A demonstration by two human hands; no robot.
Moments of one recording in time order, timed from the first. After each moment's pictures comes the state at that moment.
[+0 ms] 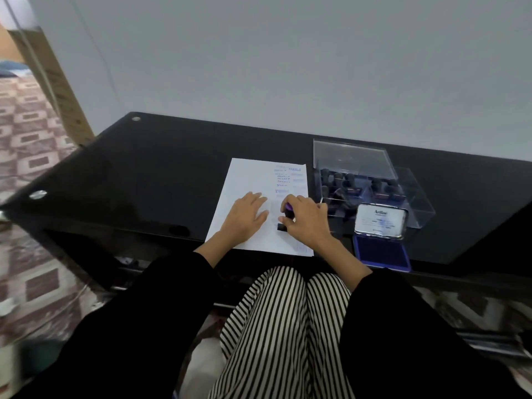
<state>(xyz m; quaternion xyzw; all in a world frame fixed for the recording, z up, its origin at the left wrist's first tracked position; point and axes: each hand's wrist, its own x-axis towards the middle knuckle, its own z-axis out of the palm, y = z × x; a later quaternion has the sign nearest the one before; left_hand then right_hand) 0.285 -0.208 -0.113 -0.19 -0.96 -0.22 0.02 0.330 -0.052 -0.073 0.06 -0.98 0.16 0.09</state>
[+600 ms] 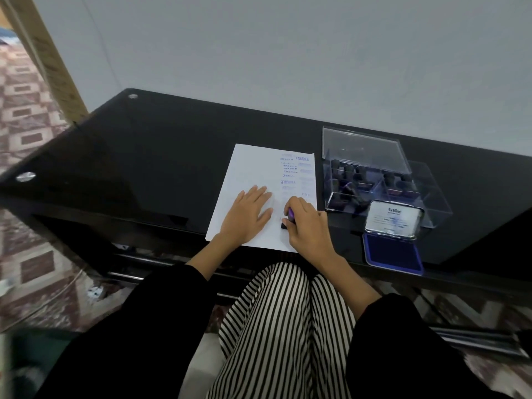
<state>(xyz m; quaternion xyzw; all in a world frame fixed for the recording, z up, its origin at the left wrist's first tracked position) 0.283 -0.212 -0.137 -0.21 -0.95 -0.24 0.05 0.343 -0.061 -0.097 0.10 -0.97 0.19 0.12</state>
